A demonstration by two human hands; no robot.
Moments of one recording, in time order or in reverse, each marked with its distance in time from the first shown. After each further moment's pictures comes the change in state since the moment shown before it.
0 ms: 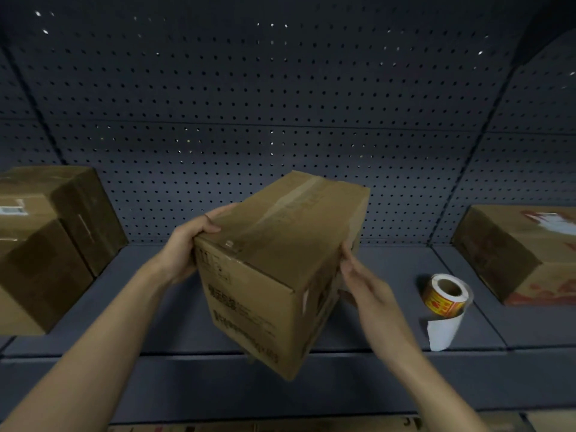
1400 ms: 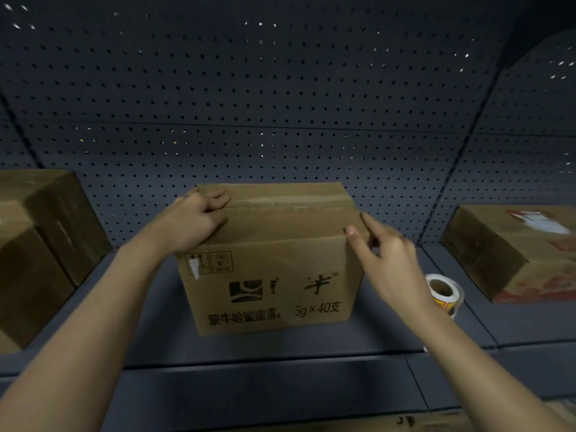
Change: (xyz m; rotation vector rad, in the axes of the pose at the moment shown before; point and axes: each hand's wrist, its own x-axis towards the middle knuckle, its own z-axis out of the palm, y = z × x) left_hand 0.031 0.040 0.002 1.126 0.112 0.066; right_hand 0.051 -0.023 -0.039 -0.768 0.295 -0.212
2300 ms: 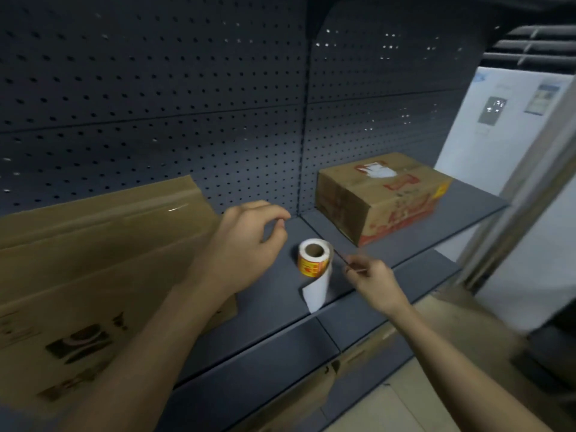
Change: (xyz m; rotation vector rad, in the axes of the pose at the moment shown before) left_hand -0.009 0.220 0.136 -0.251 0.071 0.721; right_hand -0.081 0.198 -0.081 -0.001 0.015 0.569
